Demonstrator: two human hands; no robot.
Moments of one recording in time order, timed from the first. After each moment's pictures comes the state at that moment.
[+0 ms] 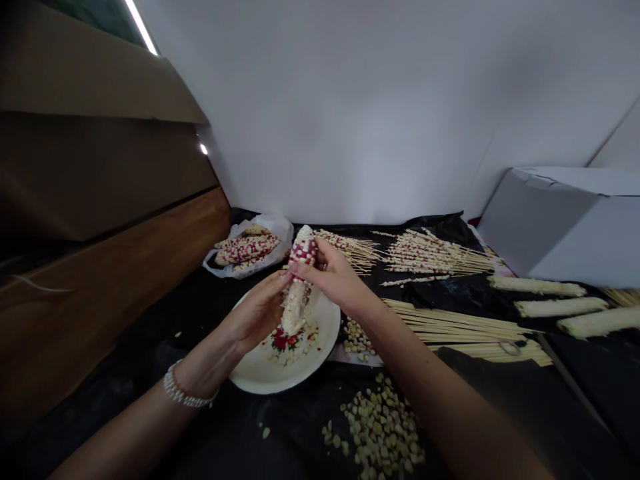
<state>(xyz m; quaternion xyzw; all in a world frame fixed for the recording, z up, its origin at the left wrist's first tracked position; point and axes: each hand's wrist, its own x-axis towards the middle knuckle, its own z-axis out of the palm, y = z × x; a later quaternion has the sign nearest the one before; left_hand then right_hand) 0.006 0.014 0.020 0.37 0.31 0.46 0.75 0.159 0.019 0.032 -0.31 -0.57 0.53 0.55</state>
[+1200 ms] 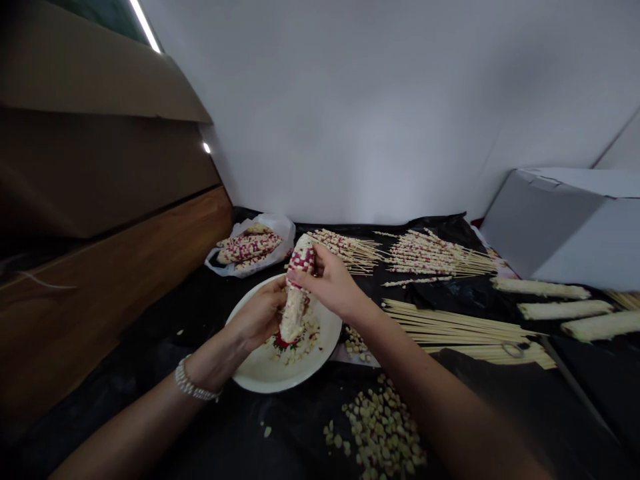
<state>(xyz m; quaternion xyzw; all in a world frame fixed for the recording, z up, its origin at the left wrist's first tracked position) 0.007 0.020 0.001 0.42 0.37 0.44 0.70 0.151 0.020 0.022 -0.35 -0.60 0.47 0.54</state>
